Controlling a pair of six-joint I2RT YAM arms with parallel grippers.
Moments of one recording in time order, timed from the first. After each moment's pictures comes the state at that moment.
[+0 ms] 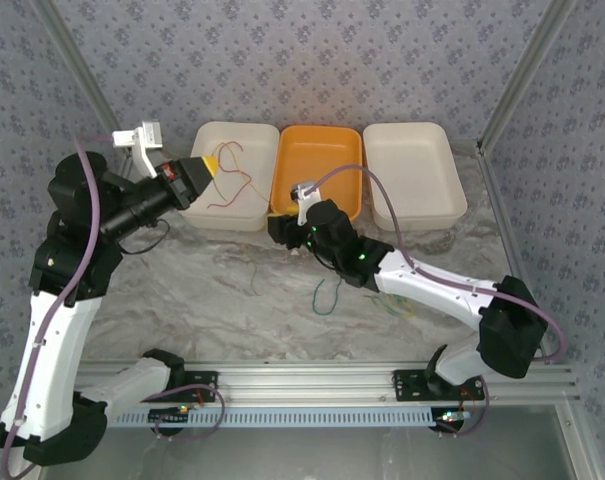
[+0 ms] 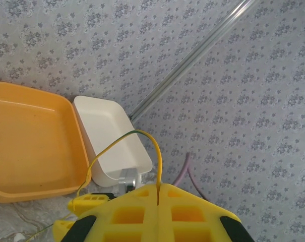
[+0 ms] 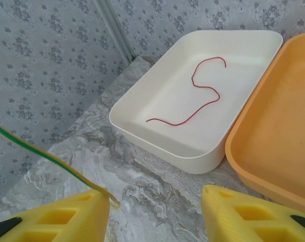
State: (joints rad) left arm -0.37 0.99 1.57 -0.67 0.43 -0.70; right arm 0.92 1.46 1.08 0.06 0.18 0.42
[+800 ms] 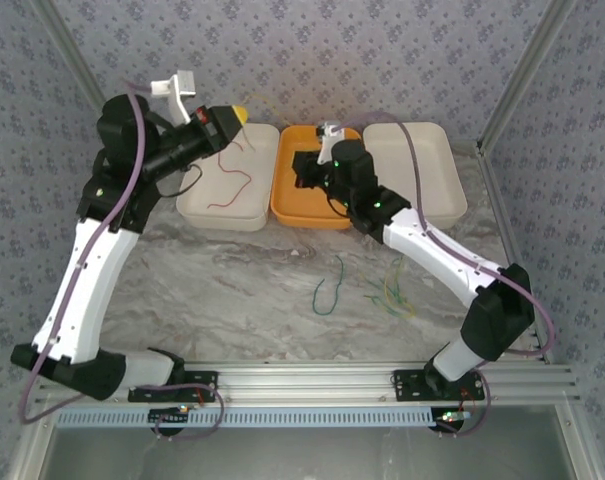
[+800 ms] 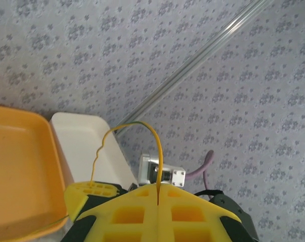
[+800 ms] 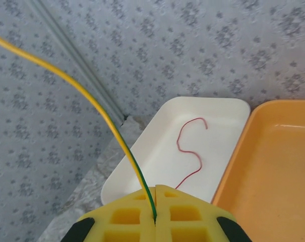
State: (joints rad) left arm -0.38 1.33 1.75 -0.44 0.46 -0.78; right arm 0.66 1.57 1.41 -0.03 0.02 0.45
